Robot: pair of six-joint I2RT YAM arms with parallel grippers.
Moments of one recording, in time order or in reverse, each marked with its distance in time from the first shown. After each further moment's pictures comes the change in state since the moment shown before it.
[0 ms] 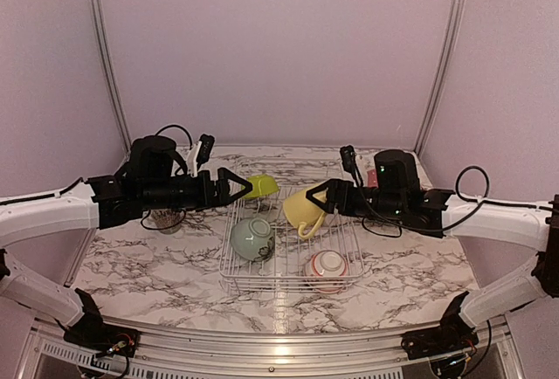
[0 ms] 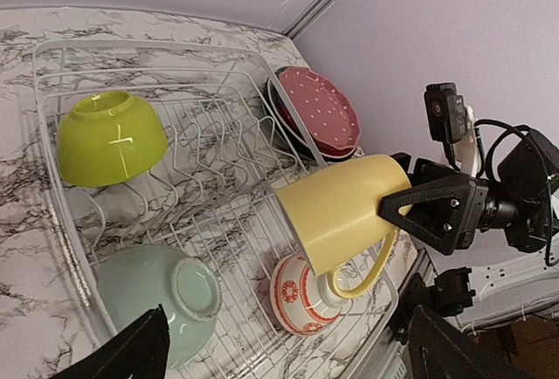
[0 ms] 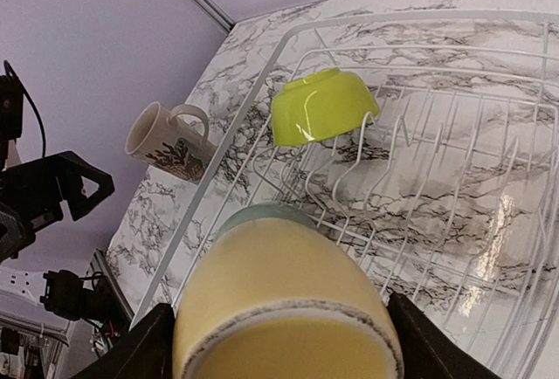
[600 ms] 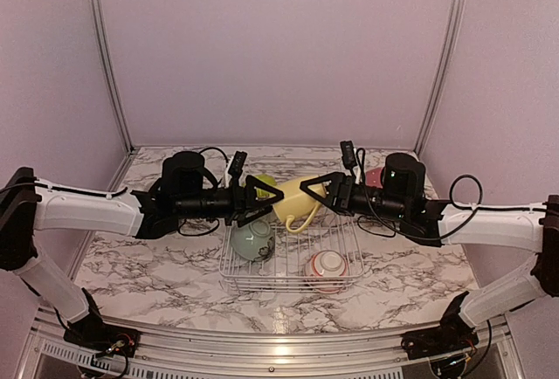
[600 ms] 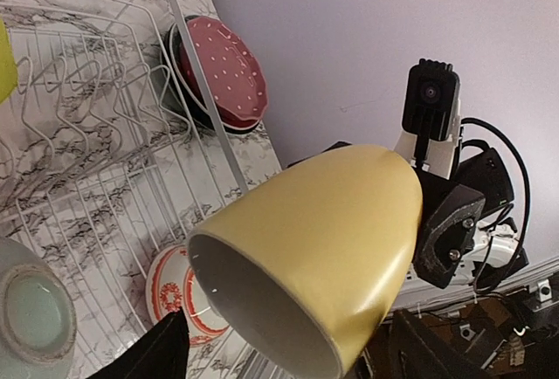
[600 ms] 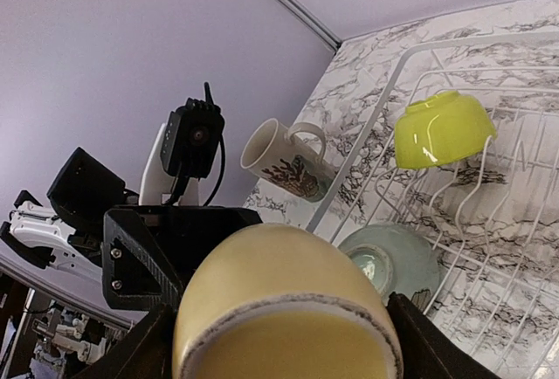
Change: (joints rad) left arm -0.058 0.274 -0.042 0.489 0.238 -0.337; right arm -0.015 0.000 -0.108 0.397 -0.227 0.197
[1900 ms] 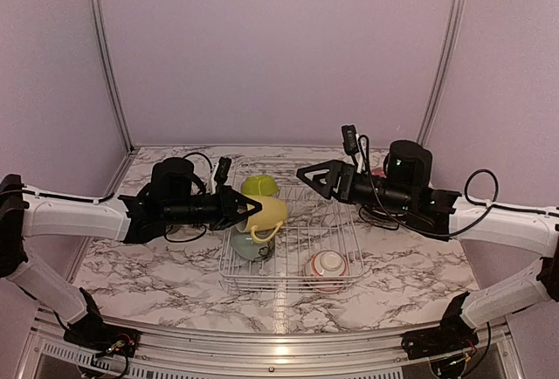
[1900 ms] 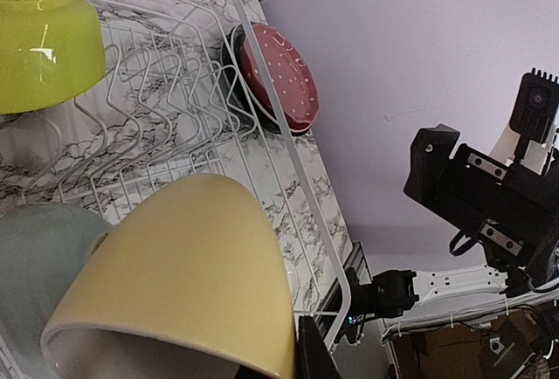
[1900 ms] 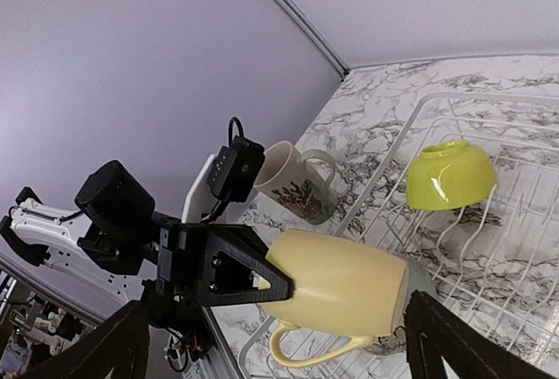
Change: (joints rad) left arm 0.021 -0.076 -0.081 -0.046 -0.063 0.046; right arm 0.055 -0.055 0.094 -0.127 0.082 -0.116
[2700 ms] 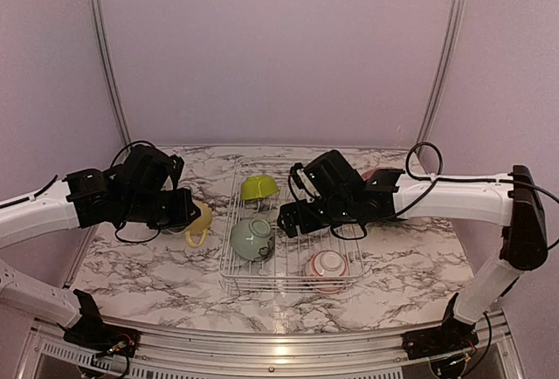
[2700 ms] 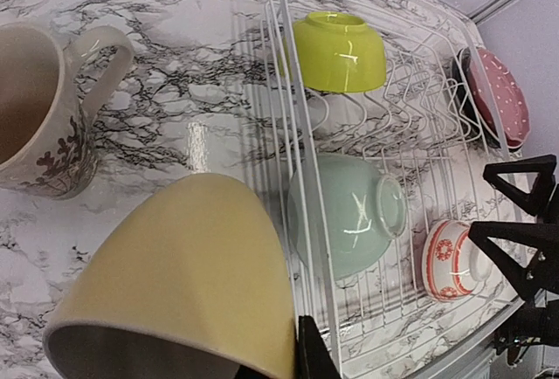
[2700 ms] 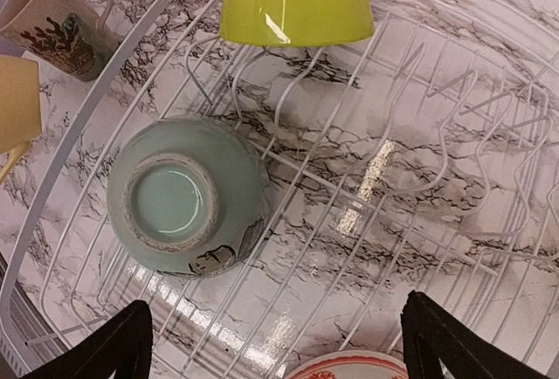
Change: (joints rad) left arm -0.029 -0.287 0.172 -0.950 -0.525 0.171; right arm 0.177 0.362 0.381 -0.715 0.463 -0.260
